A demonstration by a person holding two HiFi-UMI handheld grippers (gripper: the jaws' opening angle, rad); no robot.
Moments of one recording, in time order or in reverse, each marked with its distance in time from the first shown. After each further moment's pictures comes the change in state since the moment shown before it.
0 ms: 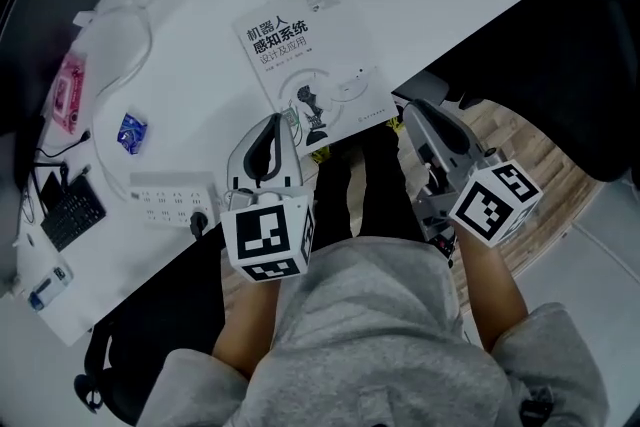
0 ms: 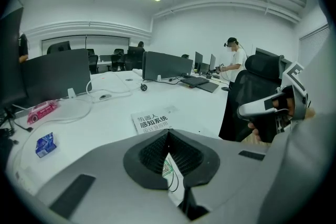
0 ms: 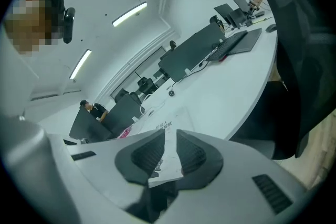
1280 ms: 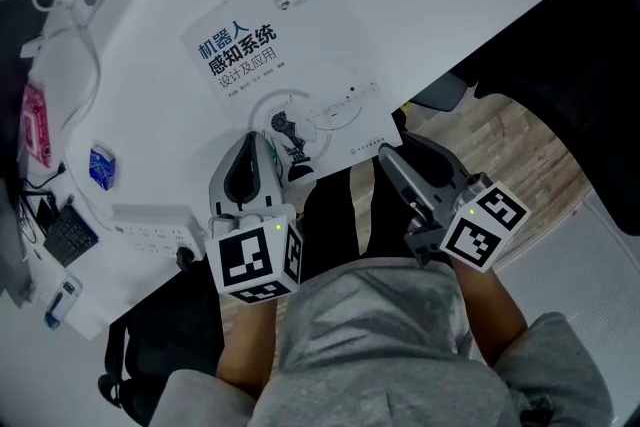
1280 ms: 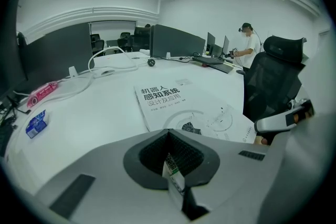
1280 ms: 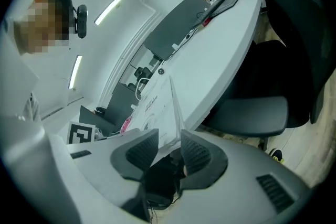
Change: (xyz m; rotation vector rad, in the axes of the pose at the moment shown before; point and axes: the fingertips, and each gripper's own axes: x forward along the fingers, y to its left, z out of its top) left arm 0.060 0.019 -0.060 -0.056 0.179 0.092; right arm 0.033 -0.052 -0.078 0.170 0.174 0.067
